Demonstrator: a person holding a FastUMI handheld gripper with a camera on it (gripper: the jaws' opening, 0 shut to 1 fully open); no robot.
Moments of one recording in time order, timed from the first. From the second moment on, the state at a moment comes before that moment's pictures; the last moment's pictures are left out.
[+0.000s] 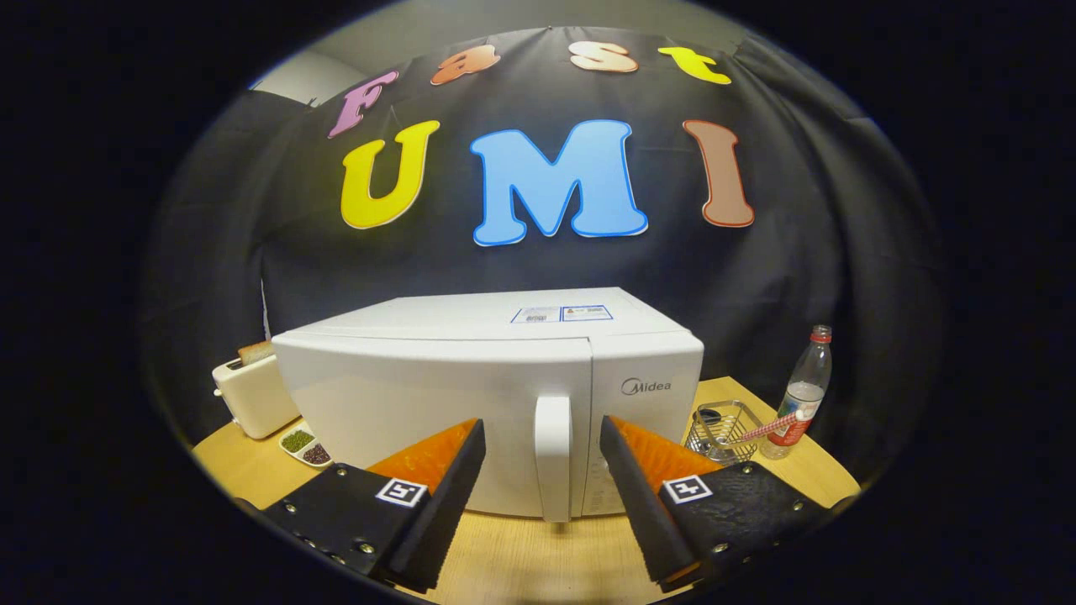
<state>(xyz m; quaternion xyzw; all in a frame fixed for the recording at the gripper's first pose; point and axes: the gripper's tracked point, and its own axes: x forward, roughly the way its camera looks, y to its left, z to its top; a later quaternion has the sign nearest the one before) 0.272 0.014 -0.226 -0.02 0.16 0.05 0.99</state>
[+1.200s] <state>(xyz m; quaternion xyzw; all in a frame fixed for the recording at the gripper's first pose) 0.273 0.010 -0.252 -0.01 0.23 -0.02 0.97</state>
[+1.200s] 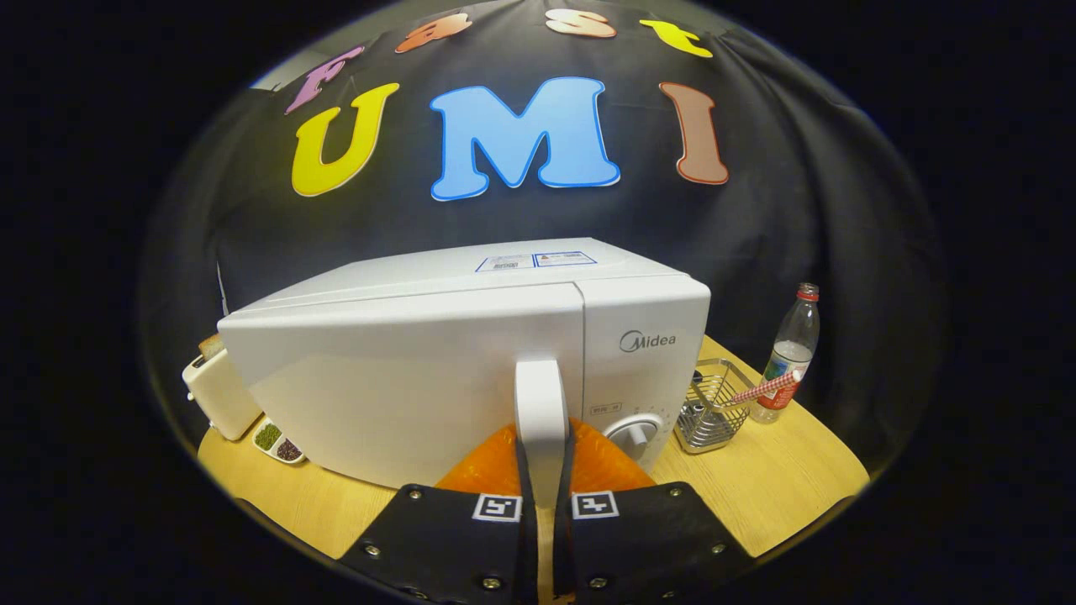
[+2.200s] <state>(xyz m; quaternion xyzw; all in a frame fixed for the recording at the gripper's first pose) 0.115 0.083 -0.242 -0.01 0.26 0.00 0.97</state>
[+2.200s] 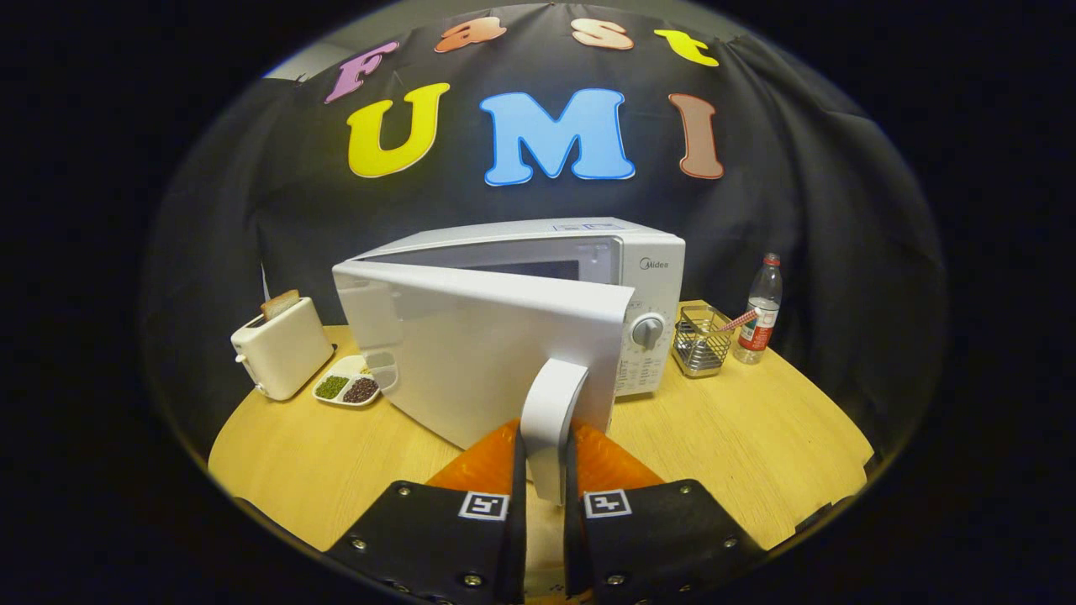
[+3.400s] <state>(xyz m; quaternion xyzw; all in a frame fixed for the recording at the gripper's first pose) 0.006 0.237 -0.249 -0.04 0.26 0.11 0.96</state>
